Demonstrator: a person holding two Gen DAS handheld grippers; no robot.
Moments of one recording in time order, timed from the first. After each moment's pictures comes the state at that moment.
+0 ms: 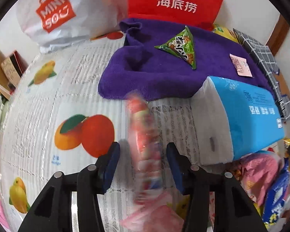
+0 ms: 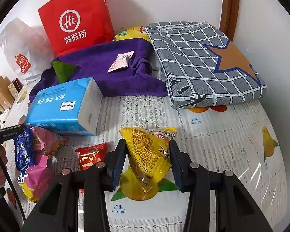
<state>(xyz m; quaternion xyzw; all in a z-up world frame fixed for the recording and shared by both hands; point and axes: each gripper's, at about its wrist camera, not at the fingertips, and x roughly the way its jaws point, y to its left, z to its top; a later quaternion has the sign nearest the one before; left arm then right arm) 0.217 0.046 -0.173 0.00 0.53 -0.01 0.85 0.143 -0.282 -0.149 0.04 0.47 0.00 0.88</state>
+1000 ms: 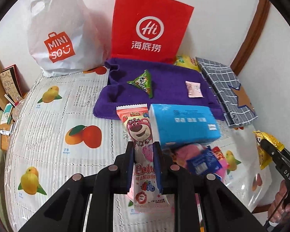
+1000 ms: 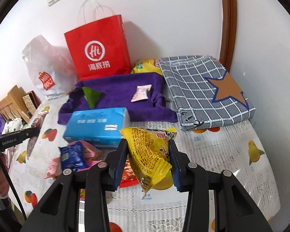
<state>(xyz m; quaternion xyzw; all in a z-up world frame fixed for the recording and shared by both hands) 0.144 0.041 -0.072 -0.05 0.46 -0.08 0.88 0.089 -0.252 -0.067 0.04 0.38 0.02 0.92</state>
